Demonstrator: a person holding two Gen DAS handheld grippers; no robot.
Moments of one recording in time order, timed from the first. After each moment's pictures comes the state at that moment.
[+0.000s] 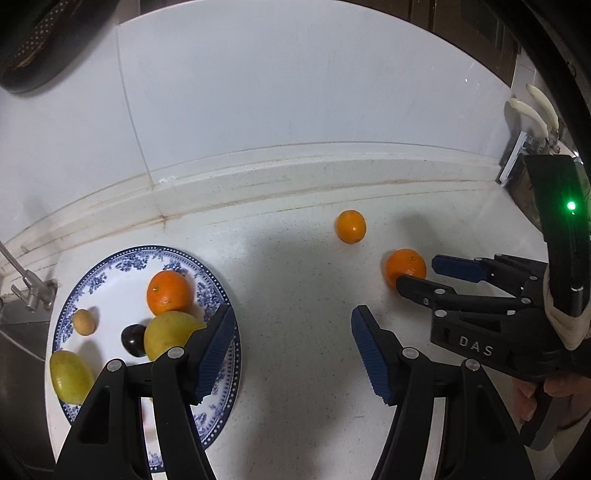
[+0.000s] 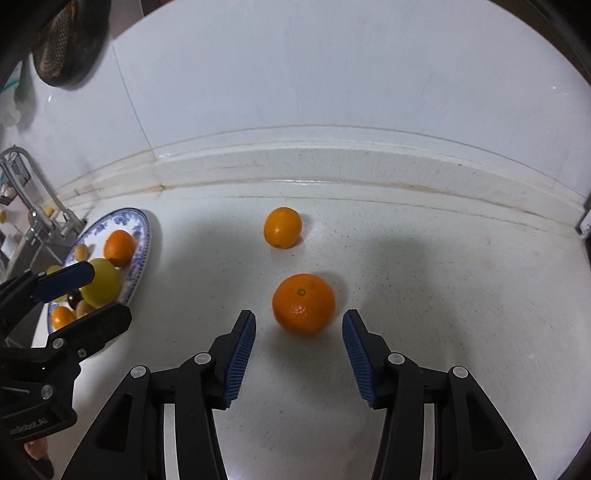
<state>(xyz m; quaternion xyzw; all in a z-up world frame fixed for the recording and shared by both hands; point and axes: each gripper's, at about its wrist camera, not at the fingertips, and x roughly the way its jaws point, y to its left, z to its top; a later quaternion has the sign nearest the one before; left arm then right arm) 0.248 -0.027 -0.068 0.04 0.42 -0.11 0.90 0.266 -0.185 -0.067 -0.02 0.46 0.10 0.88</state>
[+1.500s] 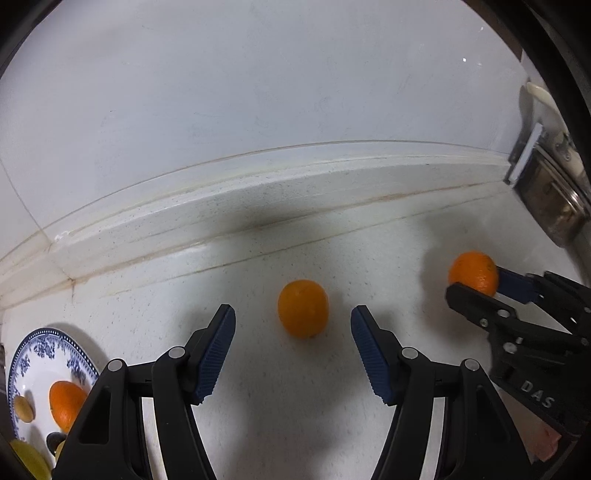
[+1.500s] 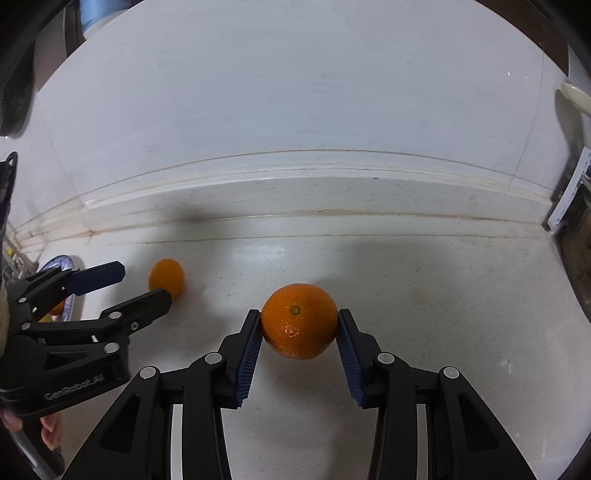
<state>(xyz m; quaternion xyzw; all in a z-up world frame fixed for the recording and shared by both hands) 0.348 -0.097 -0.095 0.05 0.43 -0.14 0.89 0.307 -0.255 -0.070 0.00 0.43 0.02 0.90</state>
